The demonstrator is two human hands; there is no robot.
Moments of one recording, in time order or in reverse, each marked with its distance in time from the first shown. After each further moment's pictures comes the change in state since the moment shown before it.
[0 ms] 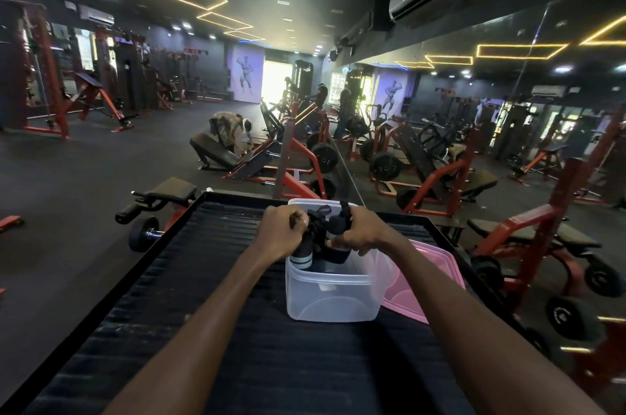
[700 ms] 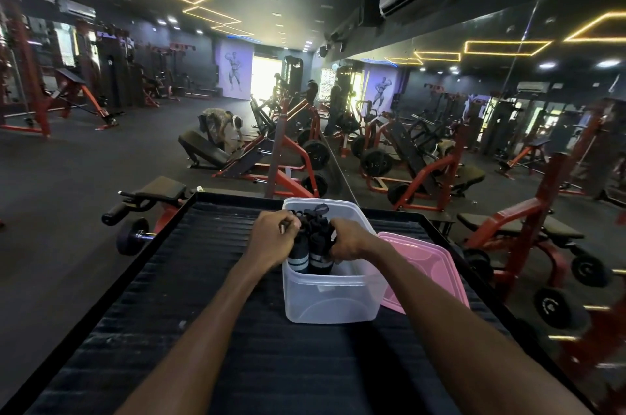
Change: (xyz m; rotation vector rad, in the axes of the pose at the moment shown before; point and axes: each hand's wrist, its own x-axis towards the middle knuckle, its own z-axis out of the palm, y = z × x) left_hand -0.003 -0.019 0.007 -0.093 0.045 -0.039; right_hand 0.013 -0.004 0.030 -0.141 -0.077 0.011
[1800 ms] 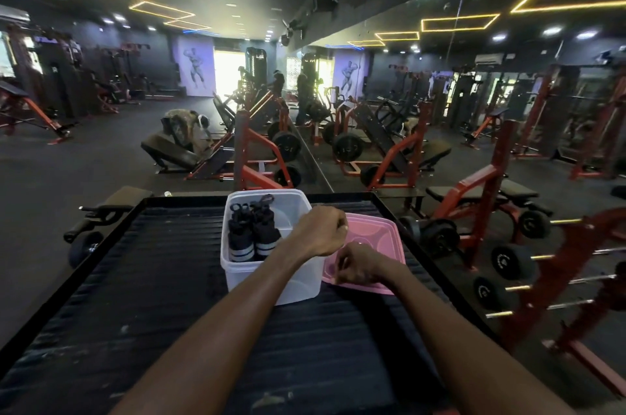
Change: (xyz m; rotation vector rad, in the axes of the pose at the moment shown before) left_hand -0.017 0.135 0.119 0.354 -0.454 0.327; right_hand -0.075 0.140 0.013 -0.024 -0.035 0.072
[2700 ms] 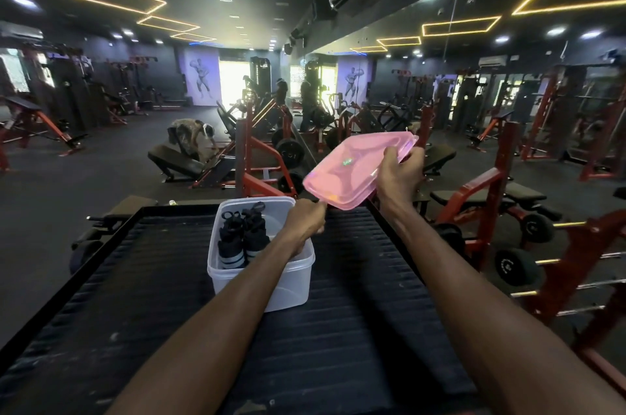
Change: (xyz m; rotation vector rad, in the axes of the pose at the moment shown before) left_hand 0.023 0.010 -0.008 -0.775 0.155 -0.505; right_hand -0.014 -0.028 -0.138 1.149 1.262 0.018
